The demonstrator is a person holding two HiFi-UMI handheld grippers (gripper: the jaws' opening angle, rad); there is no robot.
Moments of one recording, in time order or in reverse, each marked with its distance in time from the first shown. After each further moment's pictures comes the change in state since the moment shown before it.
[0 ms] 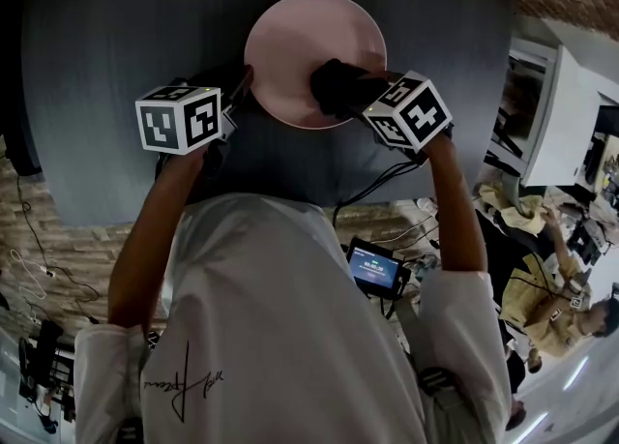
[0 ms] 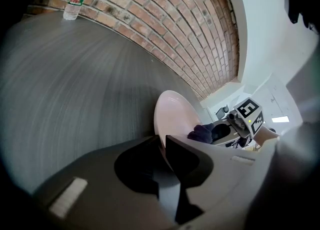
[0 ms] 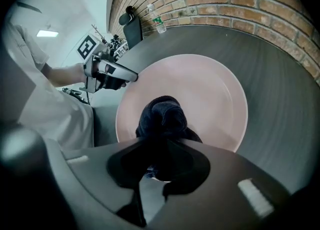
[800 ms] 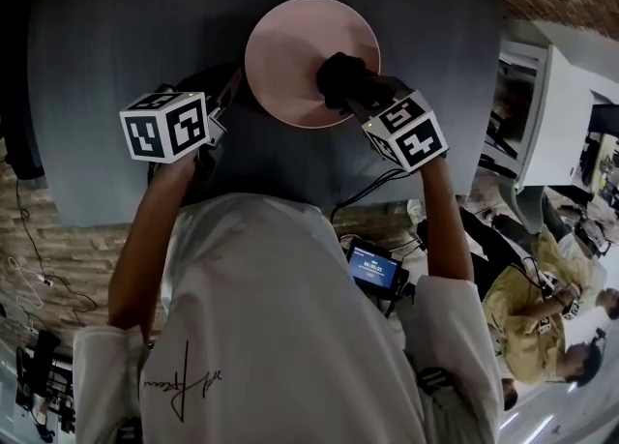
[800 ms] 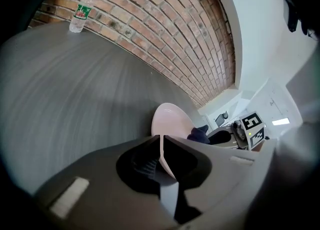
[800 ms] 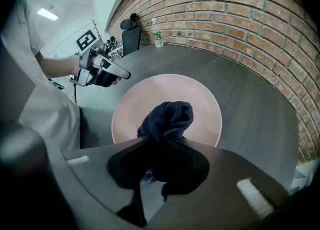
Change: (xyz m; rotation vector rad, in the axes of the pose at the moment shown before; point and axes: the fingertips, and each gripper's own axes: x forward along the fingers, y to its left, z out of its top) left arm -0.028 -0.007 0.023 0.015 -0.118 0.008; right arm -0.027 -0.007 0.004 -0.064 -0.131 -0.235
